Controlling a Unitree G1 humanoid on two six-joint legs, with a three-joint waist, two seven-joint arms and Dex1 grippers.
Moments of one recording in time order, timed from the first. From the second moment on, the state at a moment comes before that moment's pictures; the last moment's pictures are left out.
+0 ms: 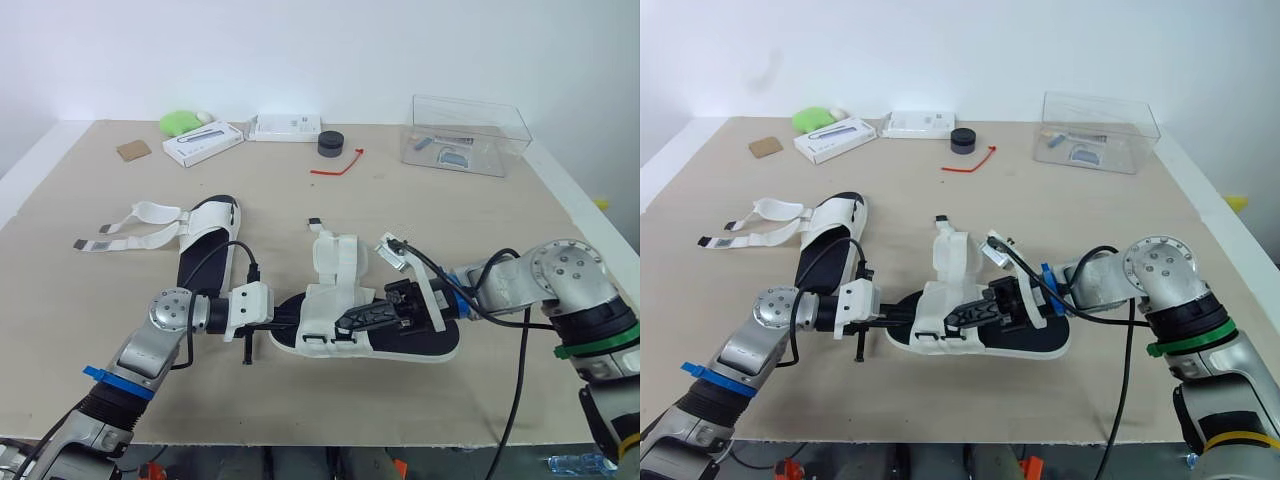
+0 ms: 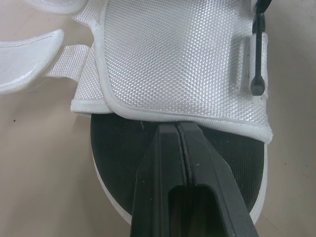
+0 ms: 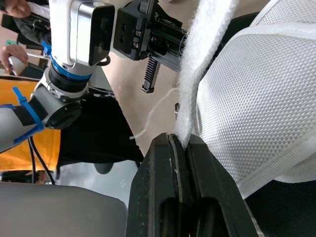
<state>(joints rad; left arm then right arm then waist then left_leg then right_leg) -0.35 0.55 -0.27 0.03 -0.17 -0.06 -1.16 -0.76 -0.87 0.32 -0.02 1.95 1.38 0.01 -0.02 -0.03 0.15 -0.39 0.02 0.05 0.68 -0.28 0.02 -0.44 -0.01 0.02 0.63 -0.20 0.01</state>
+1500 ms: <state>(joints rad) -0.37 0.53 -0.28 0.07 -0.16 -0.07 -1.16 -0.72 -0.95 0.39 -0.22 1.96 1.28 -0.09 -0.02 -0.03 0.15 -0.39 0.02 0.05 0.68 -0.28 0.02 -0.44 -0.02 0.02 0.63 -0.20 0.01</state>
